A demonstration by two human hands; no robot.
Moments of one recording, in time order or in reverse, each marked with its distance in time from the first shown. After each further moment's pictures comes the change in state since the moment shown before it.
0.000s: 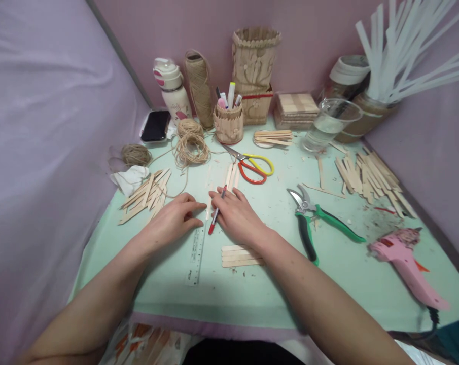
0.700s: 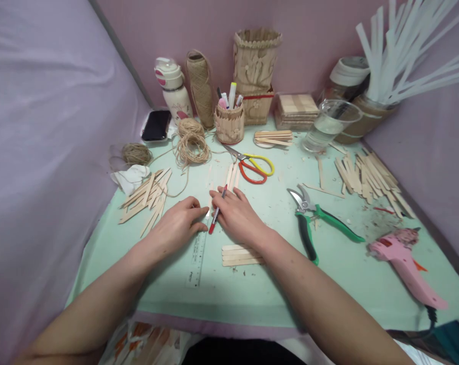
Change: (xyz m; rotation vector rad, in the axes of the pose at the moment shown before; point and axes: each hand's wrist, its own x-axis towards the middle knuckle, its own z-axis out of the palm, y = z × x) left_hand -0.002 0.016 0.006 0.150 -0.084 0.024; right_hand 0.000 -0.001 0.000 -0.017 -0.015 0.007
